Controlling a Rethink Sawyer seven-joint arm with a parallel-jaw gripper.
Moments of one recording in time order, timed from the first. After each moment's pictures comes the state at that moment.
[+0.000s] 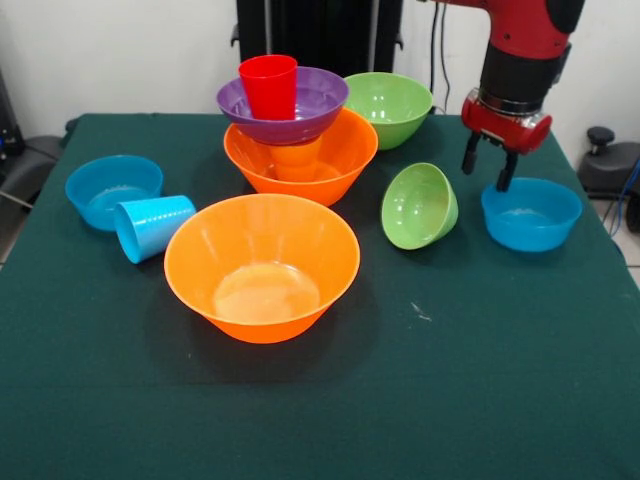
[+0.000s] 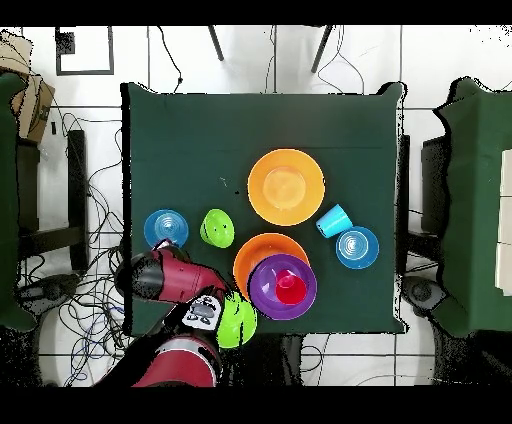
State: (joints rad) arm 0.21 -0.49 -0.09 1.98 0.39 0.09 2.37
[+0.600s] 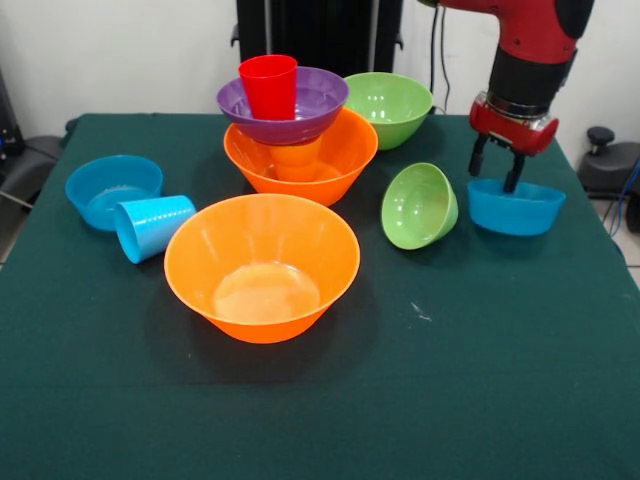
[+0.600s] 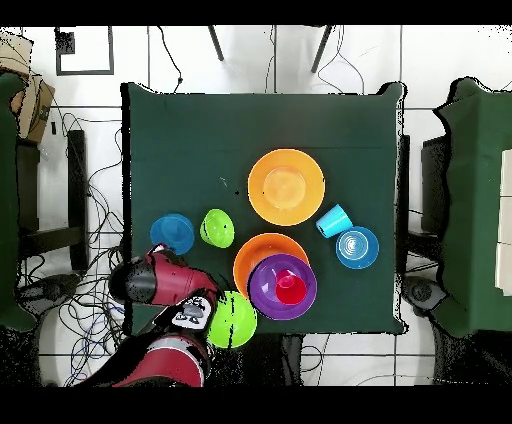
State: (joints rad) arm 0.25 -0.47 -0.09 1.98 0.40 0.06 2.37
